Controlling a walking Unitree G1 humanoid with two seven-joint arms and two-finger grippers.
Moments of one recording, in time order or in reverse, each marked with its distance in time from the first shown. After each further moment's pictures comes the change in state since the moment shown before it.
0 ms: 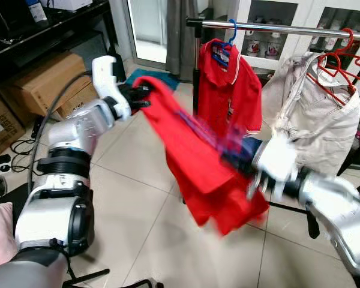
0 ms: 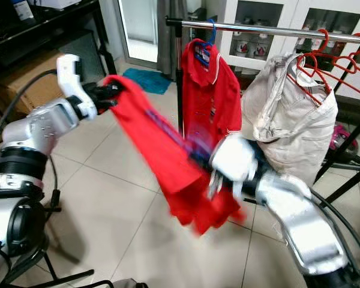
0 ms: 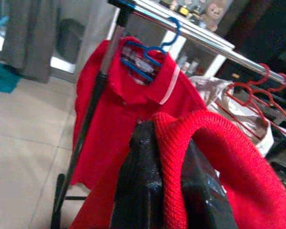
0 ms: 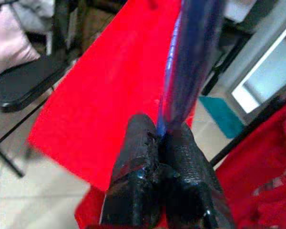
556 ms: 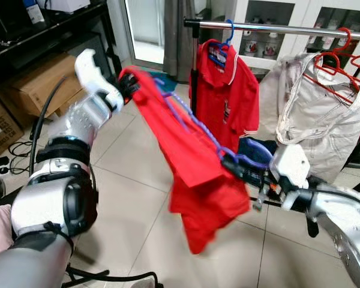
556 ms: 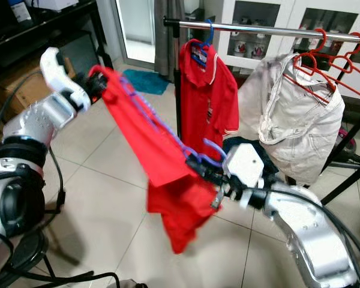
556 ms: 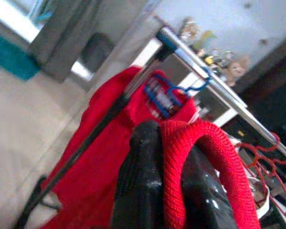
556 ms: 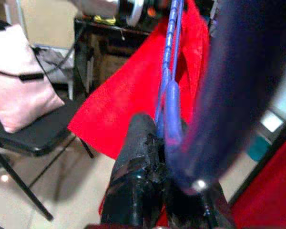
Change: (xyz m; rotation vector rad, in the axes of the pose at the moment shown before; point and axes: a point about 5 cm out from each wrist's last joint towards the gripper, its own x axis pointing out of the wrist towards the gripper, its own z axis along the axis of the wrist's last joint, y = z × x) left arm 0.001 0.027 0.002 -0.321 -0.144 0.204; right arm -0.017 0.007 0.007 0.162 -0.198 0.028
